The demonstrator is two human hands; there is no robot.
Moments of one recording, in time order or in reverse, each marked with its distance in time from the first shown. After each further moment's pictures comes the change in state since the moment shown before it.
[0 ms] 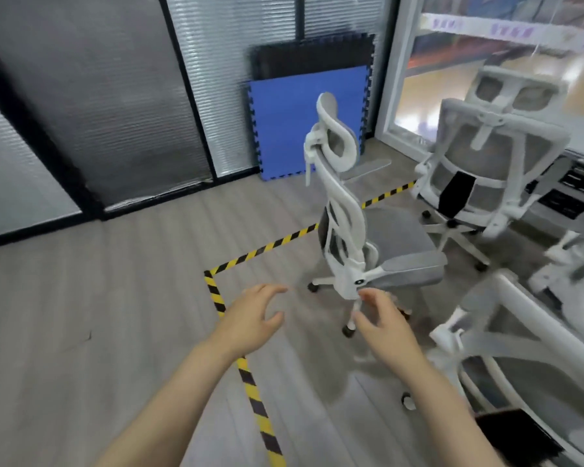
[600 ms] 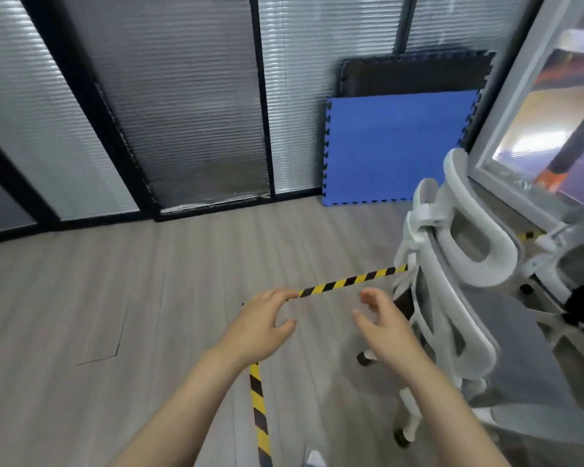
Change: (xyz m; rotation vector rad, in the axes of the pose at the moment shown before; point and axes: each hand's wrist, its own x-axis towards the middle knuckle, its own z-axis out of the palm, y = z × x) left_hand 0.250 -0.173 -0.115 -0.063 0.122 -0.188; right_hand 0.351 -0.127 0.124 -0.043 -0.209 -0.139
